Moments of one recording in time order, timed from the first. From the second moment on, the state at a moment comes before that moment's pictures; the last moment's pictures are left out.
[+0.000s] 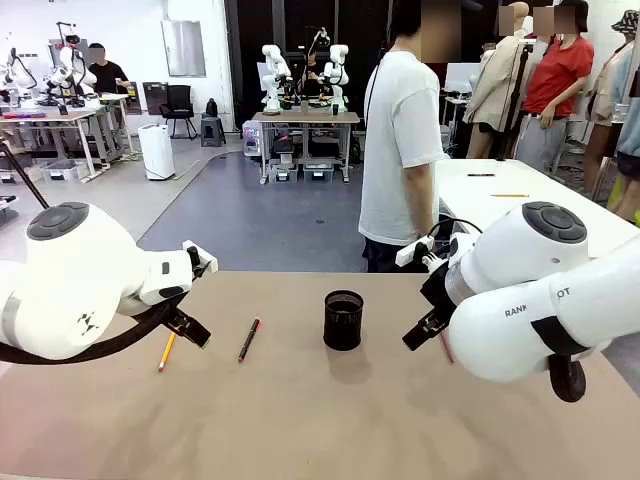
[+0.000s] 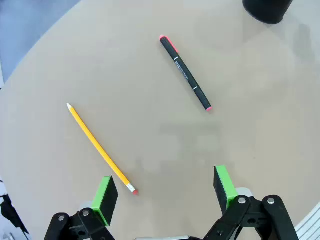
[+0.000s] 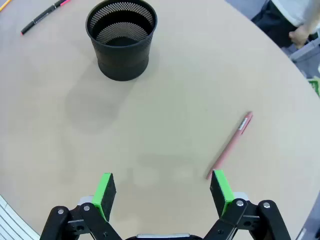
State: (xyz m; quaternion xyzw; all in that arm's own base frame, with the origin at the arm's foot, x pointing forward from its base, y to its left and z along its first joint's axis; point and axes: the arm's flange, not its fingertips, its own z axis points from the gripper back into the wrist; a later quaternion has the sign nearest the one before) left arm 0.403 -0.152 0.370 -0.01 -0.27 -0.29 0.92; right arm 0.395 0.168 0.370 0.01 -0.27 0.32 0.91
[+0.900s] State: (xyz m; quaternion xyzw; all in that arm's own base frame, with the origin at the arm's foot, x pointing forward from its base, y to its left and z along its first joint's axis) left arm 0.403 -0.152 0.370 -0.01 -0.27 -0.29 0.92; right arm 0.395 0.168 0.370 0.01 -0.27 0.32 0.91
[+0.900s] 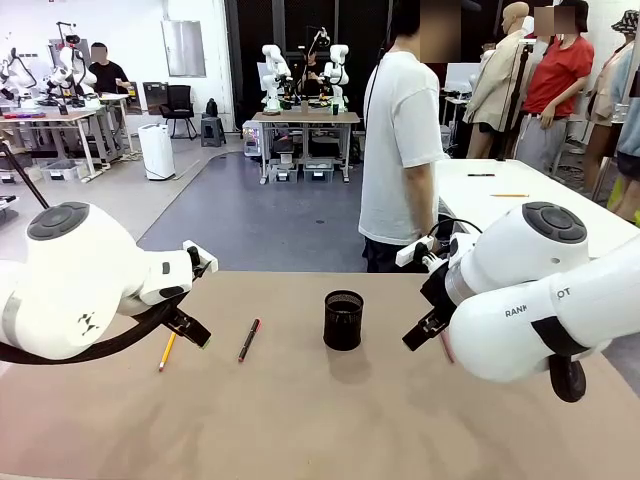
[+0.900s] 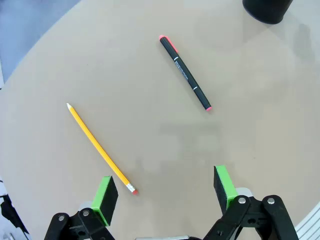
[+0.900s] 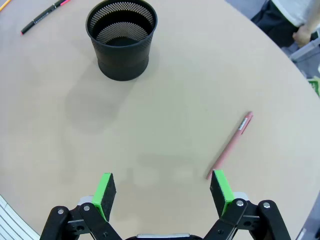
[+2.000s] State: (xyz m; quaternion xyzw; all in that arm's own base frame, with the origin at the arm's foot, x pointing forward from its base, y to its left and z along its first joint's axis) left arm 0.403 -0.152 0.370 -0.01 -0.27 -0.29 0.92; right arm 0.395 0.168 0.370 0.01 -0.27 0.32 0.91
